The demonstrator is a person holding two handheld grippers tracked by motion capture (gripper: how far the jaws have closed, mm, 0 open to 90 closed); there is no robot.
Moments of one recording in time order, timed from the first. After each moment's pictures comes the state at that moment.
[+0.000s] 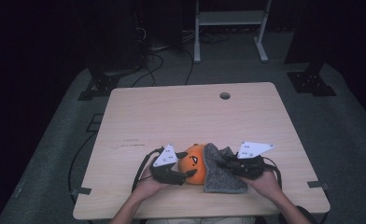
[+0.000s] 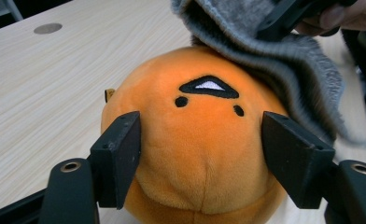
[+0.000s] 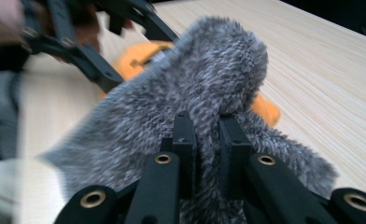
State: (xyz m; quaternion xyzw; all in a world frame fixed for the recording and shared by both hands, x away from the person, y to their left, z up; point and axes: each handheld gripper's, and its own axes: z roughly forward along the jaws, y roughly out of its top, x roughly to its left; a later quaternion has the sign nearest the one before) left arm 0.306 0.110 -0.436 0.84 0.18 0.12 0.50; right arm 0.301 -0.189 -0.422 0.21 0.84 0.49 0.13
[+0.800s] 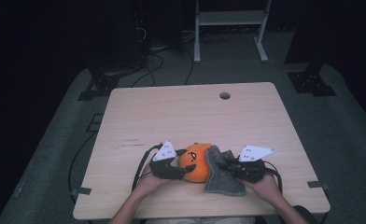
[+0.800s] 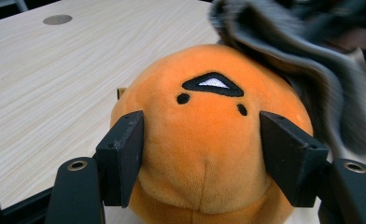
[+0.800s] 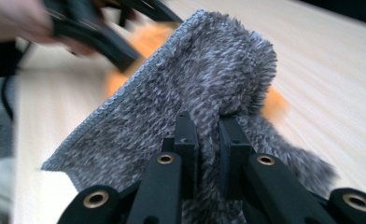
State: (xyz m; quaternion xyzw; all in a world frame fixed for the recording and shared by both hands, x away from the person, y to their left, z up) left arm 0.321 0.109 -0.442 0.83 0.22 0.11 0.51; right arm 0.294 -0.190 -0.432 0.21 0.83 0.50 0.12
